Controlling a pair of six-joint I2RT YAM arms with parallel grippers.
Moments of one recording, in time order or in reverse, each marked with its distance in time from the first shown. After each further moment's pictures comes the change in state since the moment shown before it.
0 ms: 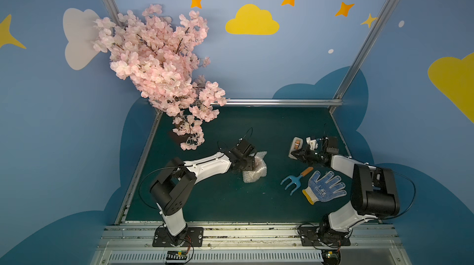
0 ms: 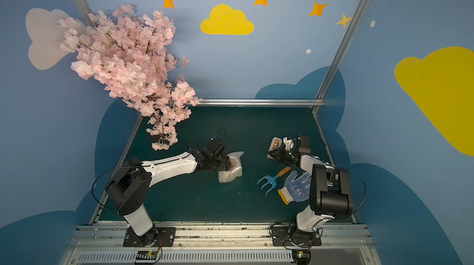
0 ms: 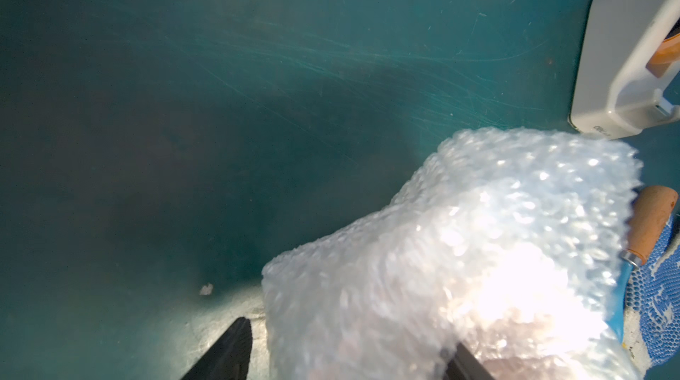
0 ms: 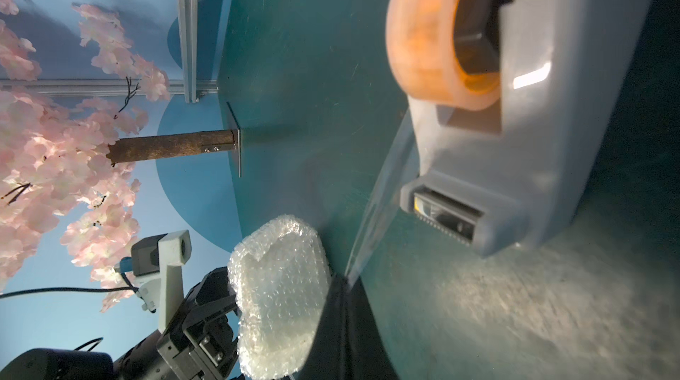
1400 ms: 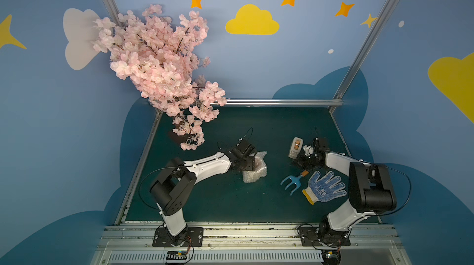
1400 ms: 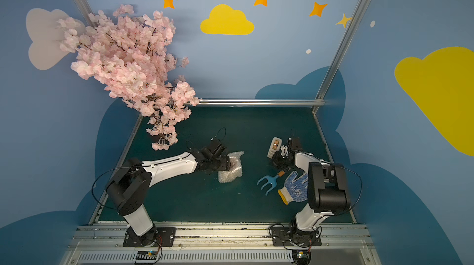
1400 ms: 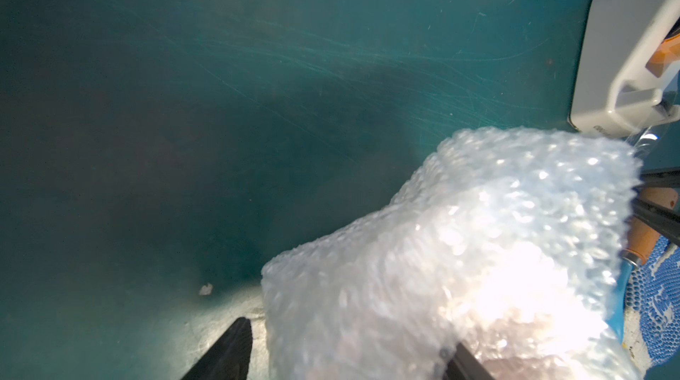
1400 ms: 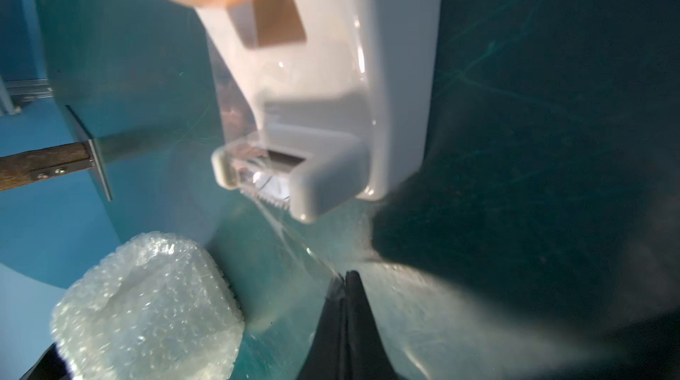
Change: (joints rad) left arm 0.000 0.000 0.000 0.000 0.000 0.000; right arm 0.098 0.060 0.061 -0.276 0.339 -0.051
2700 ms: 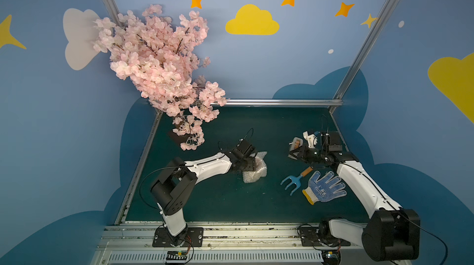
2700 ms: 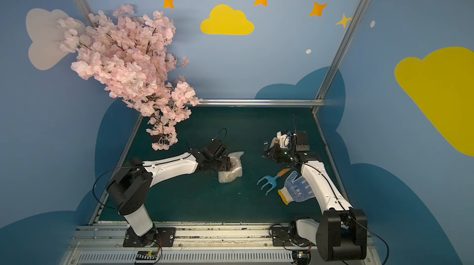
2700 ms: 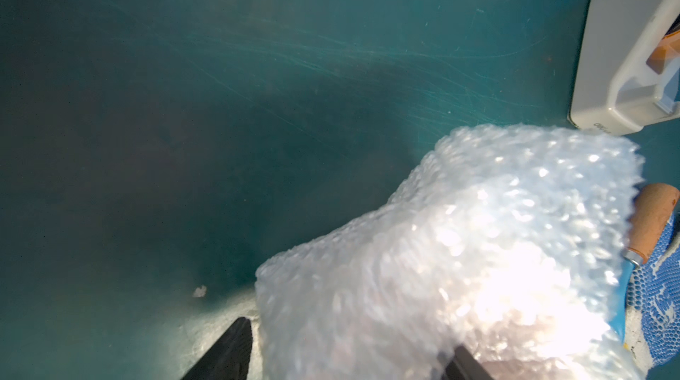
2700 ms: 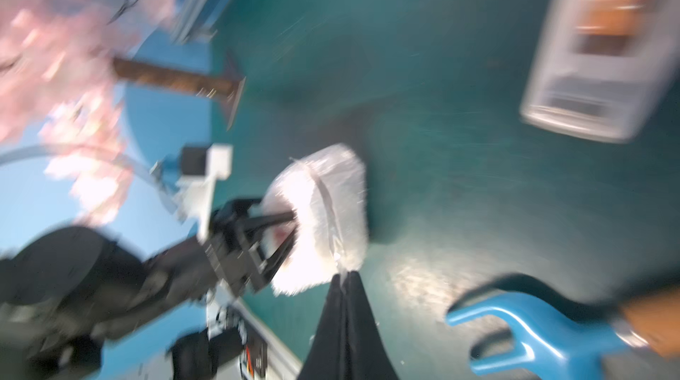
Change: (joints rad) left arm -0.008 0.006 0.000 0.008 0.000 0.000; right arm 0.089 -0.419 0.053 -0.121 -0.229 -0.096
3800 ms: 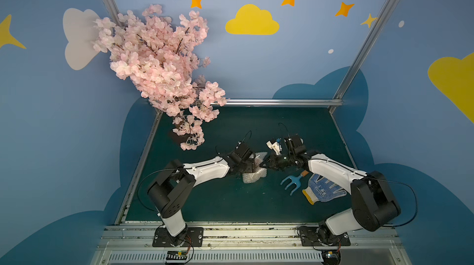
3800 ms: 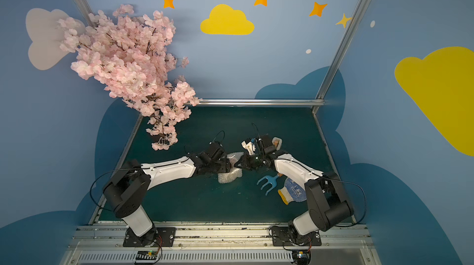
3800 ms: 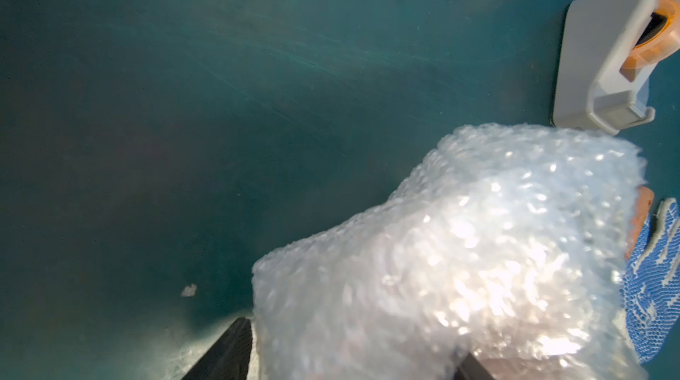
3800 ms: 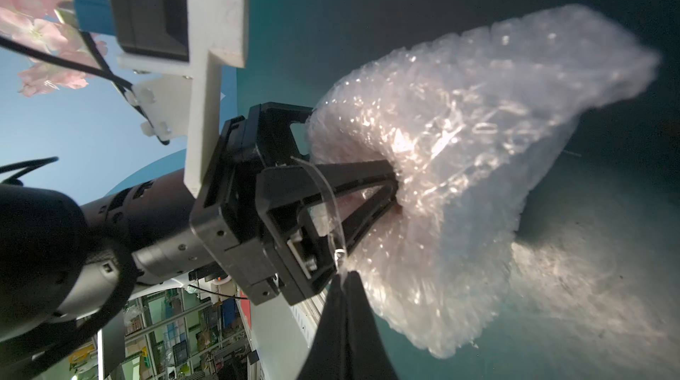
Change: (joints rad) left arm -0.009 -0.040 -0.101 0.121 -0.002 -0.029; right arm 0.367 0.282 0.010 0.201 -0.059 0.124
